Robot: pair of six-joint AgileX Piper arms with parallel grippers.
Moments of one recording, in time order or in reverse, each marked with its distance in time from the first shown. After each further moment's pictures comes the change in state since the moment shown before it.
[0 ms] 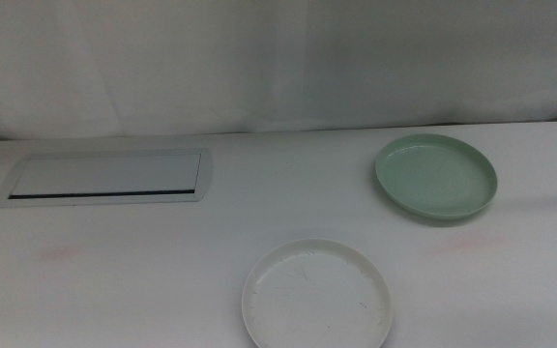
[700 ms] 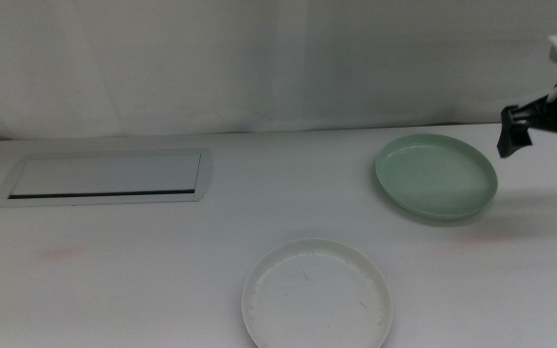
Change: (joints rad) left arm 0.000 0.000 0.000 0.000 -0.003 0.000; right arm 0.000 0.613 -0.233 0.000 0.066 -0.030
